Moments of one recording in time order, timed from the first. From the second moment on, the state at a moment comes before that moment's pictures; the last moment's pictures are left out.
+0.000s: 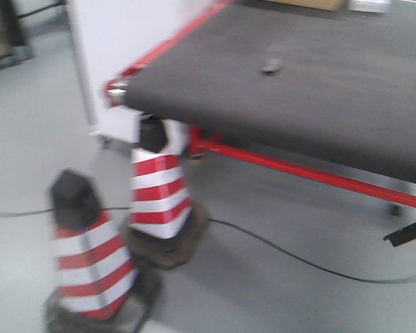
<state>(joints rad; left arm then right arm) -0.49 0.40 -0.43 0.22 0.56 -0.35 0.43 0.40 -0.56 -0.25 0.51 0.23</state>
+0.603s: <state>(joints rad) -0.49 0.40 -0.43 0.22 0.56 -0.35 0.43 0.40 -0.56 -0.25 0.51 0.23</state>
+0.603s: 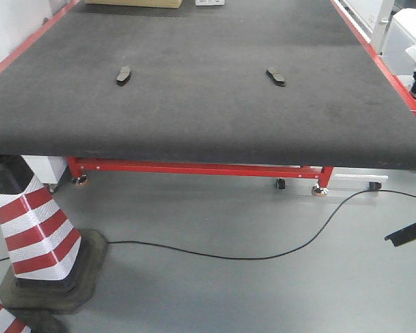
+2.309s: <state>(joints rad) -0.49 0.40 -0.43 0.22 0.56 -0.35 0.43 0.40 -0.56 -0.25 0.51 0.23</state>
